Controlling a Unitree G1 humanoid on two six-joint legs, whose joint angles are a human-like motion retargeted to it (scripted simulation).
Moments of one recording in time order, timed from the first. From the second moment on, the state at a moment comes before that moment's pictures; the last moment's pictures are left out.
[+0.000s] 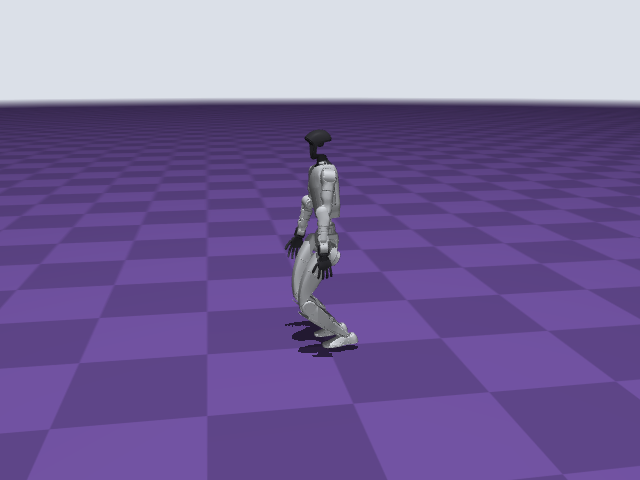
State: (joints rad) left arm -0.24 0.13 -0.24 1.61 -0.19 0.10 -0.07; right arm -0.22 -0.29 0.15 1.43 0.30 0.03 -0.06; waist -0.06 0.11 0.12; left_leg -0.38 -0.06 -0.03 1.26 -0.78 0.06; right_leg -0.34 0.11 -0.02 1.15 -0.78 -0.01
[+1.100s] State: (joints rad) left arm -0.21 0.19 -0.21 1.58 -0.25 0.10 -0.14; right arm -0.26 -0.35 0.12 1.46 0.31 0.04 -0.03; waist -0.07 0.11 0.07; left_leg -0.48 -0.09 -0.03 1.22 -0.66 0.03; right_leg -0.47 0.07 -0.03 1.18 -0.63 0.04
